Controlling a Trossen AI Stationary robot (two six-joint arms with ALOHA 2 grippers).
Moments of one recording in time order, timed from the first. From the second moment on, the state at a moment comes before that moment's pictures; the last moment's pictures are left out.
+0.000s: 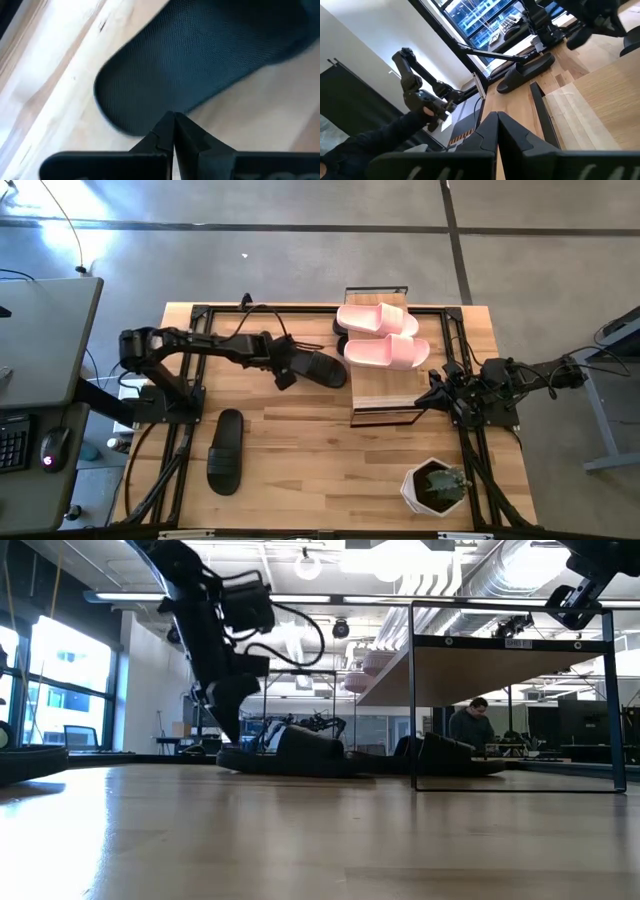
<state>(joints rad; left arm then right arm) 0.40 1.60 0.91 -0.50 -0.26 -0.19 0.23 0.21 0.35 -0.20 -0.06 0.67</state>
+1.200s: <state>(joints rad) 0.68 1.63 0.83 -0.38 -0.04 -0.29 0.23 0.21 0.35 -0.21 -0.05 0.65</state>
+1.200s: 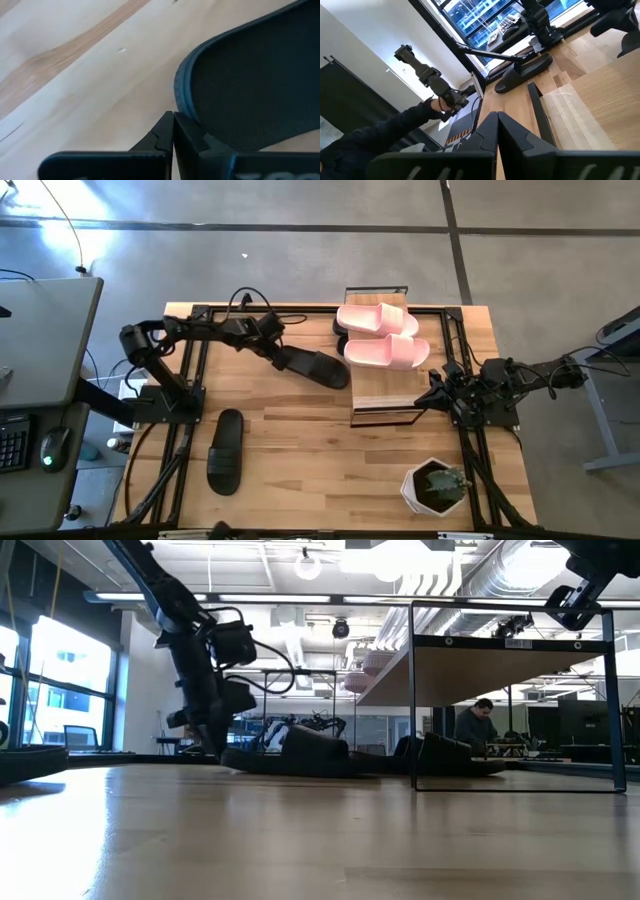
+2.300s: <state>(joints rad) 0.46 1.73 0.84 -0.04 -0.04 -0.38 0.23 0.21 0.35 -0.21 -0.05 0.65</state>
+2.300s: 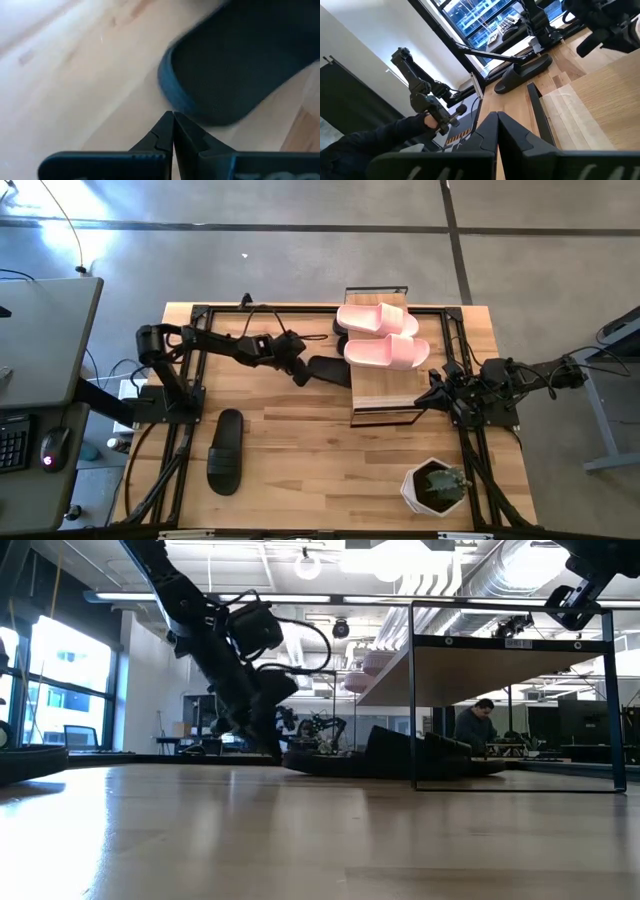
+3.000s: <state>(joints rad) 0.37 1.90 1.01 -0.04 -0.01 -0.37 0.23 0.21 0.35 -0.21 -0.05 0.65</state>
